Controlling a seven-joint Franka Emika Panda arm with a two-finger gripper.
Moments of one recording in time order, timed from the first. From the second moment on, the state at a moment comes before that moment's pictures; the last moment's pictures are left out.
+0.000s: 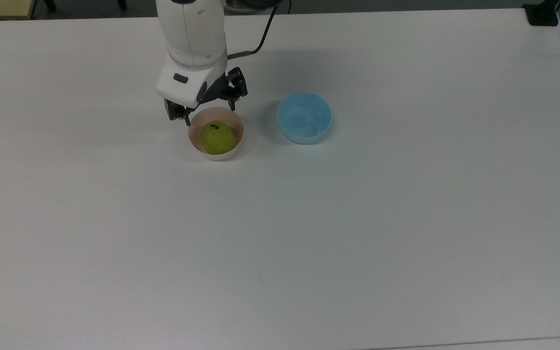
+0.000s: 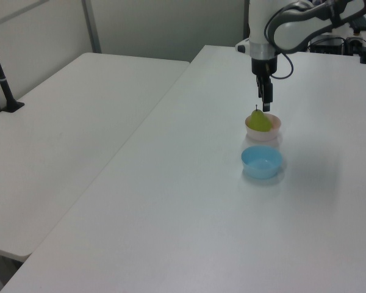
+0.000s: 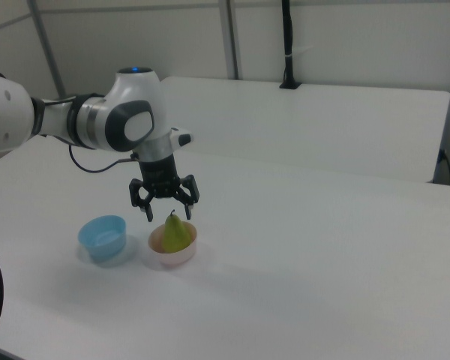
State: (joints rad) arm 0.07 0.20 -0.09 -1.88 -0.04 2.04 -0.44
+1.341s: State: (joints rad) arm 0.07 0.29 -0.09 -1.93 -0.05 2.16 -0.46
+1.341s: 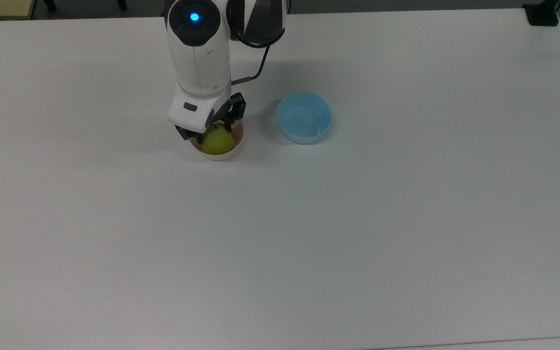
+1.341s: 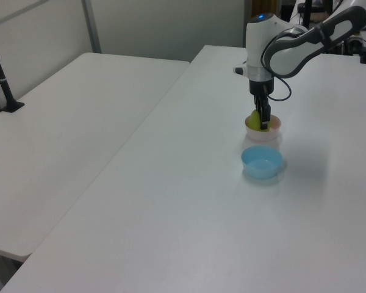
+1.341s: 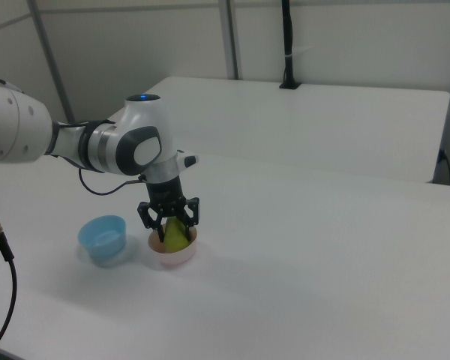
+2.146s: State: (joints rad) arm 0.08 0.16 -0.08 -1.81 -0.05 1.93 -0.41
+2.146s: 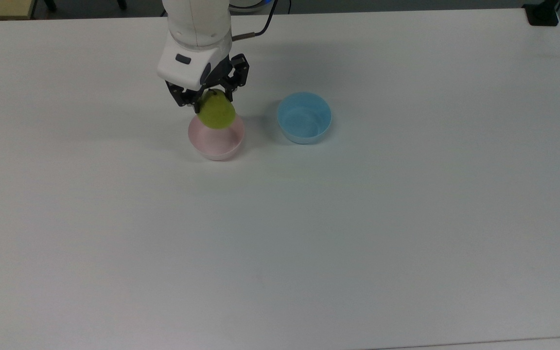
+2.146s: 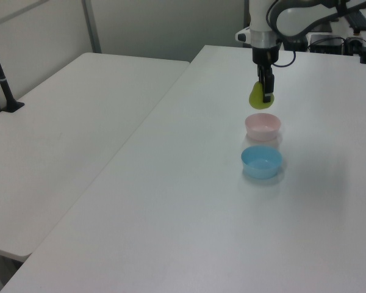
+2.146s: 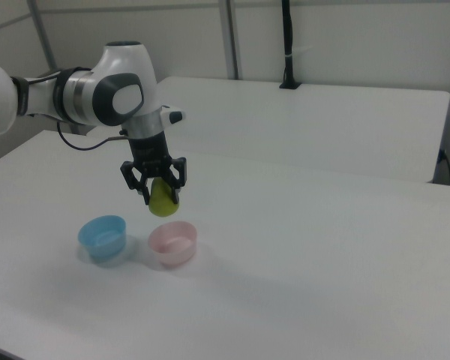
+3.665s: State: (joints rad) arm -0.18 0.39 -0.15 -1.79 -0.12 2.22 -0.25
